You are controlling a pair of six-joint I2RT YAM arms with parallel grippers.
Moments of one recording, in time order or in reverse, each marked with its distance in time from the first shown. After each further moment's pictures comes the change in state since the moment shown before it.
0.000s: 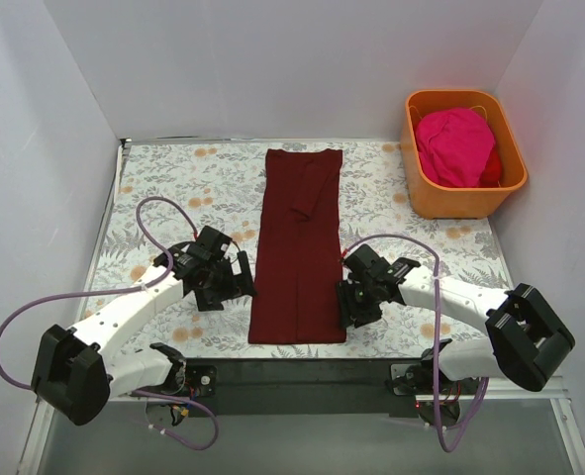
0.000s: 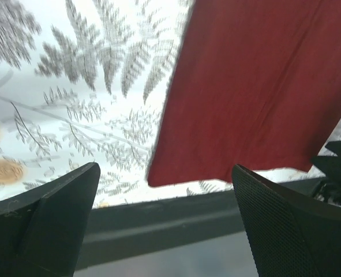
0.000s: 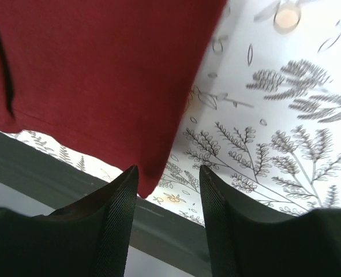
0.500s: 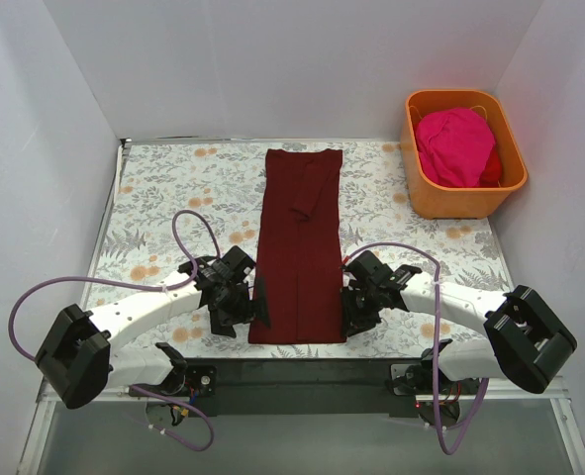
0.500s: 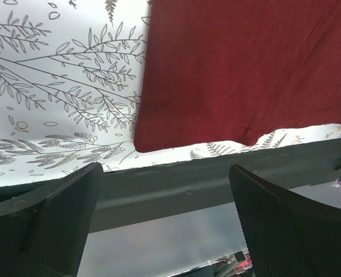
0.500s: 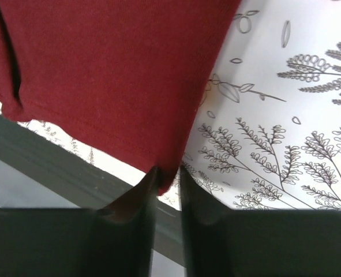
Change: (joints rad) left arm -0.211 0.070 -0.068 -0.018 0.078 -0.140; right arm 0.003 -0.012 -0.089 0.085 -0.100 0.049
